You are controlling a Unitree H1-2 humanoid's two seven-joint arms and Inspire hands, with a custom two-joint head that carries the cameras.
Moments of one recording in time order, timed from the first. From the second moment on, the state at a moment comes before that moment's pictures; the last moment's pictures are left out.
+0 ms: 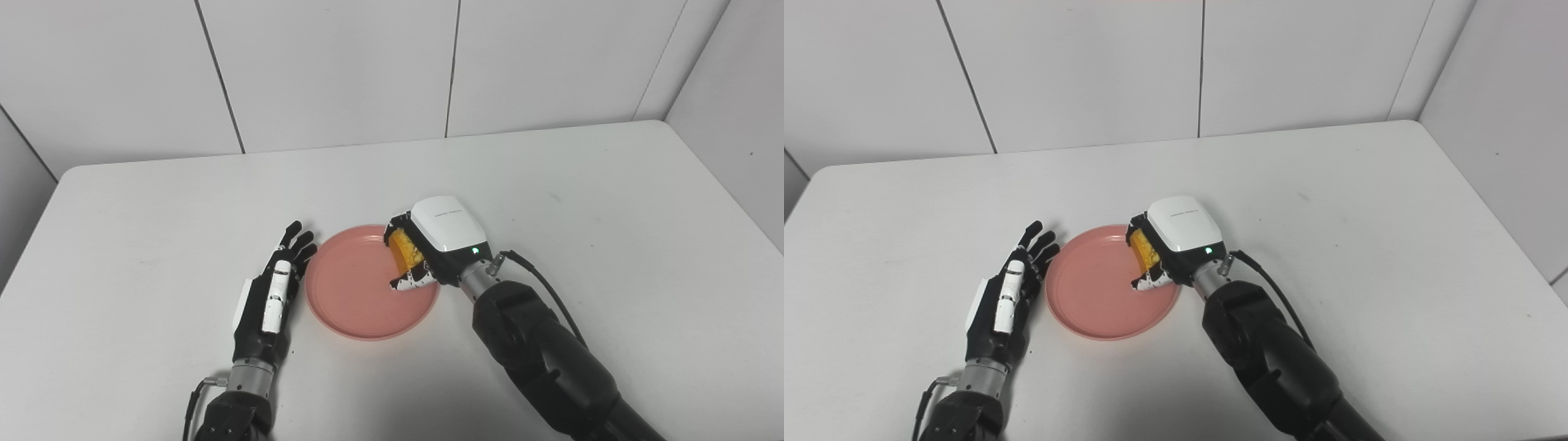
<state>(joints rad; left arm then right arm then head) -0.12 -0.04 -0.05 0.05 -0.06 -0.06 -0.12 -0.48 -0.22 0.48 0.04 -0.97 0.22 0.11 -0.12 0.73</state>
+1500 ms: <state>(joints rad) -0.12 -0.06 -0.04 0.06 -0.09 -0.09 -0.08 -0.48 -0.21 0.51 -0.11 -1.07 0.22 0.32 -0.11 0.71</state>
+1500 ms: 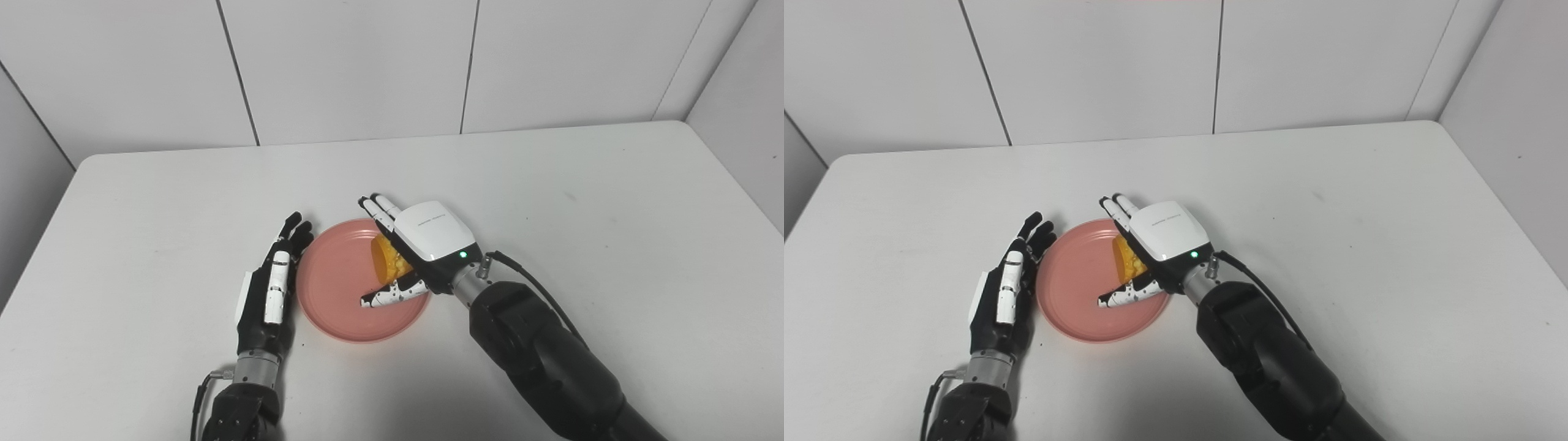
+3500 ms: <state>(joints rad) -0.13 -0.05 -0.05 0.08 -0.11 -0.13 -0.10 -0.10 -0.11 0.05 -0.14 -0.36 0.11 -0.02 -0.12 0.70</state>
